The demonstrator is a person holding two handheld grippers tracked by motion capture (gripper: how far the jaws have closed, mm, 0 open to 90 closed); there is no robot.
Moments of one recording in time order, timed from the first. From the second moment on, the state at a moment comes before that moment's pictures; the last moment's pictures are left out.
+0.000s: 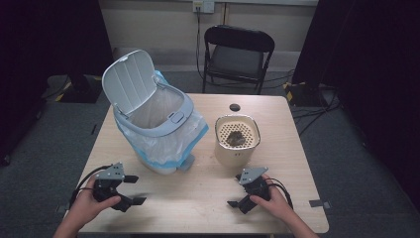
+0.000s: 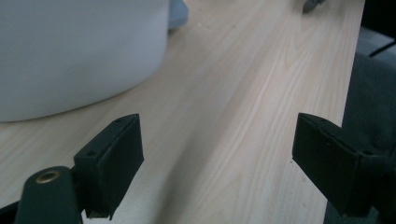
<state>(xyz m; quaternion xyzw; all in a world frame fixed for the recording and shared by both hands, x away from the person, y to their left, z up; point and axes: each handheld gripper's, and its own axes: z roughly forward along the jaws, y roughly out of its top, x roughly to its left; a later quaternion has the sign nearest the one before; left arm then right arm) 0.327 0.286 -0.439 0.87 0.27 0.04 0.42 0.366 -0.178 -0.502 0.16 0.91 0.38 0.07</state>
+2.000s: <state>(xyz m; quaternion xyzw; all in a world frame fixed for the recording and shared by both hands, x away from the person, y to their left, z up) 0.385 0.329 -0.287 0.83 0.34 0.10 0.43 0.366 -0.178 -0.502 0.16 0.91 0.38 0.07</state>
